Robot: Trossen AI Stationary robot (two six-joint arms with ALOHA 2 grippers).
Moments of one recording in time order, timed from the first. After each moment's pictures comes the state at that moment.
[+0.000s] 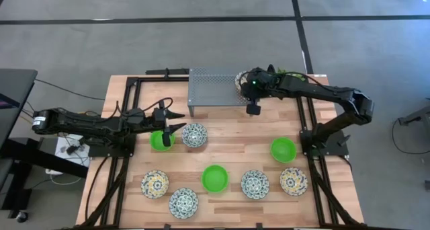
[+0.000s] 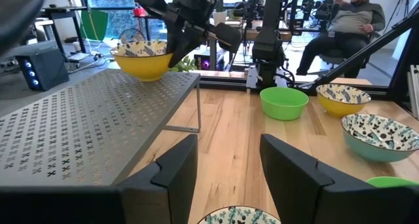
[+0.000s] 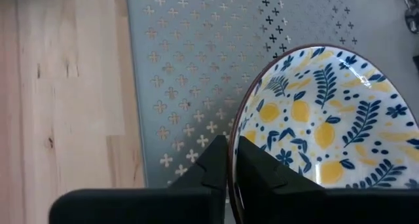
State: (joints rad) left arm 0.03 0.82 0.25 0.49 -0.16 0.04; right arm -0.41 1.43 1.14 -0.63 0.16 -0.43
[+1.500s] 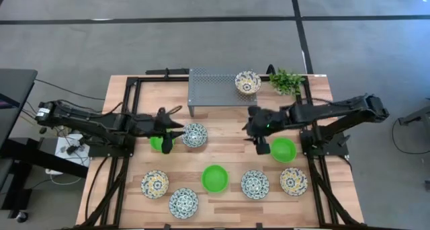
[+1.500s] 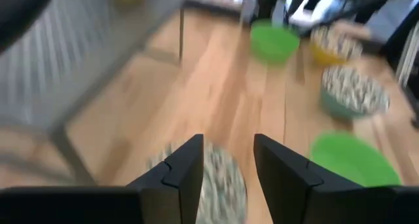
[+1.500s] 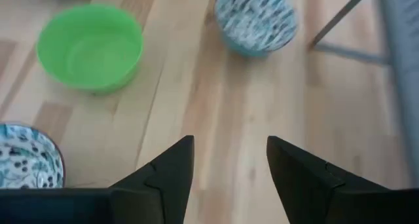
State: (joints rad) left arm -0.16 0.87 0.56 -0.19 -0.31 -0.28; right arm 0.09 1.25 0.94 -0.53 0.08 -0.16
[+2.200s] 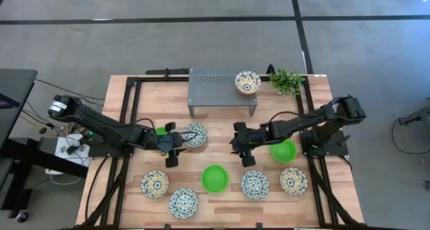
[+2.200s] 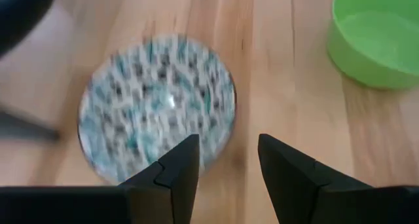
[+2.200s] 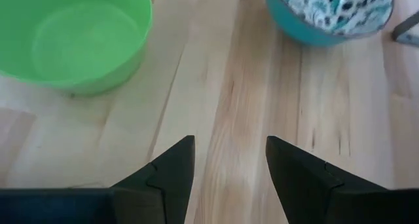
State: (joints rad) left arm -0.30 1.20 0.54 -0.14 -0.37 -0.11; right arm 0.15 1.56 0.83 -0.12 0.08 -0.15
